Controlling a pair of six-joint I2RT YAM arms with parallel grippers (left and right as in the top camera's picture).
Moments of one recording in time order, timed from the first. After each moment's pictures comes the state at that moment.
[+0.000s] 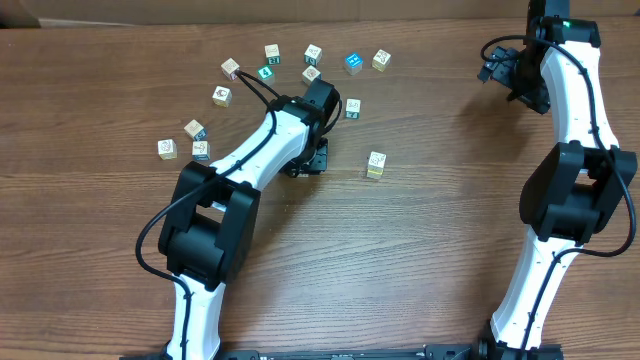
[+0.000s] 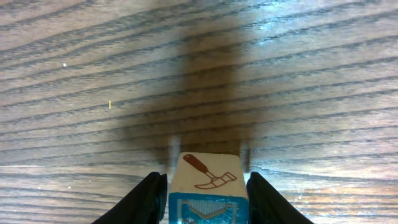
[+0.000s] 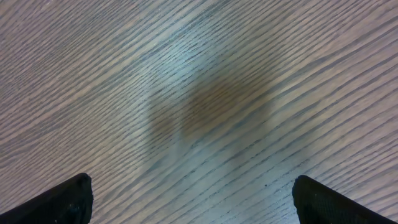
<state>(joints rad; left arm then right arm) -0.47 2.16 1.62 -0.91 -0.12 -0.43 -0.16 2.33 2.19 -1.16 0.06 0.43</state>
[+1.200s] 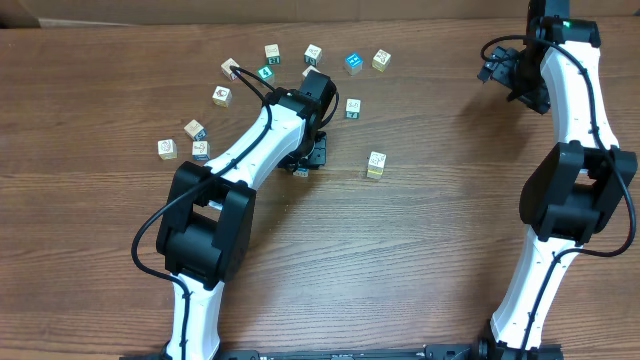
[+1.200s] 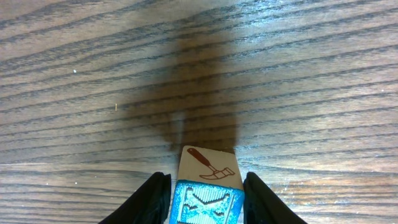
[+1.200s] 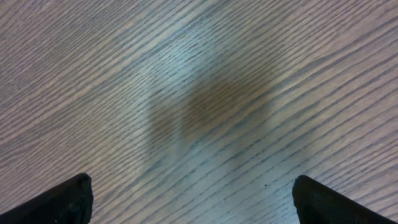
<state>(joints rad) -0.46 2.16 1.66 -0.95 -0.09 -0.43 -0.16 2.33 2.19 -1.16 0.06 0.43</state>
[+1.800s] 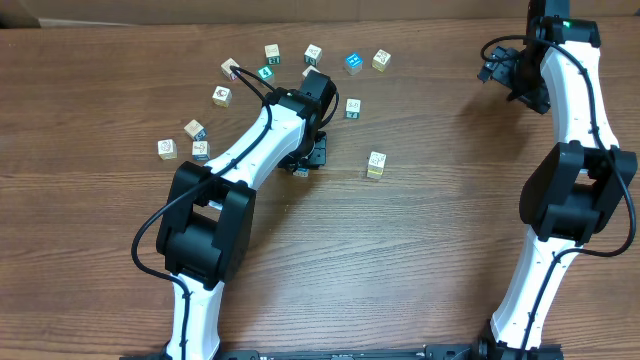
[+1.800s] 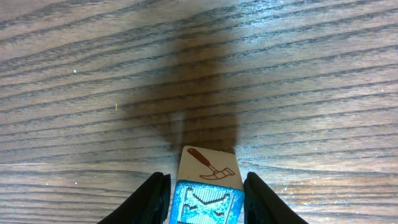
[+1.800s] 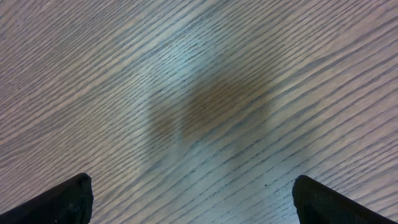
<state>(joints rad) -0.46 2.16 1.66 -0.95 -0.09 -0.43 -0.16 2.33 2.19 -1.16 0.06 0.43</state>
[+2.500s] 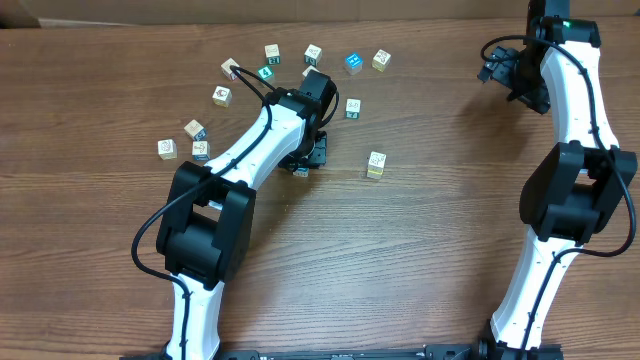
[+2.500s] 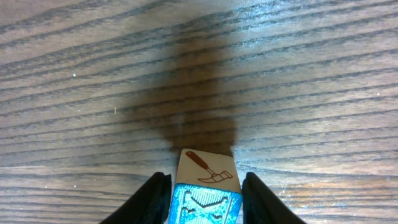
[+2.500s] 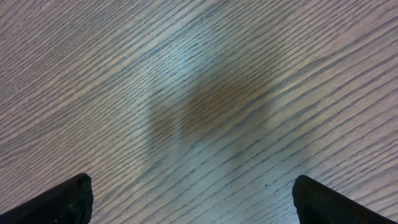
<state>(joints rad) -0.46 2.16 1.66 -0.95 -0.09 -0.43 -0.16 2.33 2.19 -1.16 0.06 0.43</state>
